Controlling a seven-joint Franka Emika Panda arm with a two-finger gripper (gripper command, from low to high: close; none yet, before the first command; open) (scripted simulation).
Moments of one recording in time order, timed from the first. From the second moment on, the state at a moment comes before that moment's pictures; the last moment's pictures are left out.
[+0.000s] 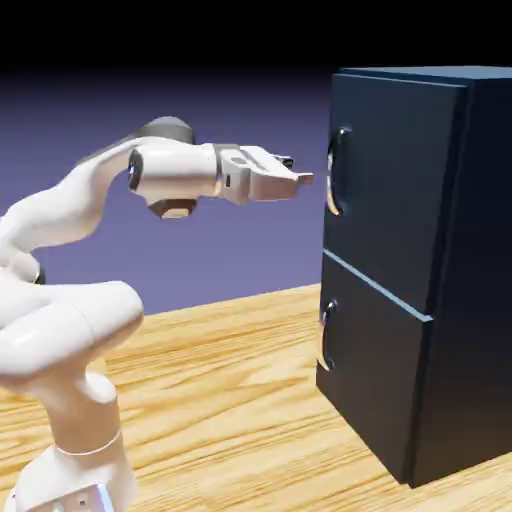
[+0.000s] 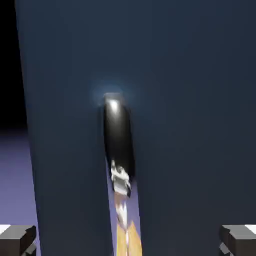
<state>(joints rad) -1.05 -1.71 1.02 -2.74 2.21 2.43 -0.18</state>
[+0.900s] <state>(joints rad) -1.17 -1.61 0.66 -2.98 2.23 1.67 -0.61</state>
